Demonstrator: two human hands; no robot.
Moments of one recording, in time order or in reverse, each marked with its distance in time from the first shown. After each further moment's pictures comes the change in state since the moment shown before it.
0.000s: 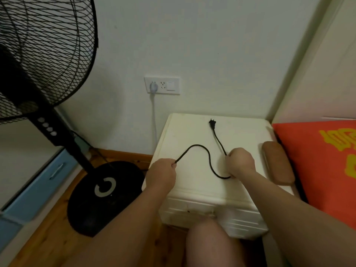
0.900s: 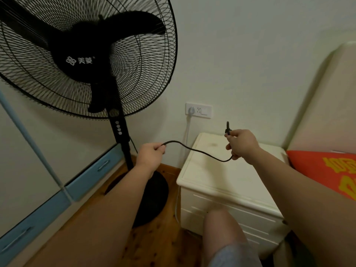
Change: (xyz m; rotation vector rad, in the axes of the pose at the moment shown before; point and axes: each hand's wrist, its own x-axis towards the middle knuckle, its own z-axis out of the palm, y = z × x) left_hand -0.096 -0.041 -0.166 -0.627 0.343 -0.210; right_hand -0.126 -0.105 -0.091 0.506 -0.089 -0.359
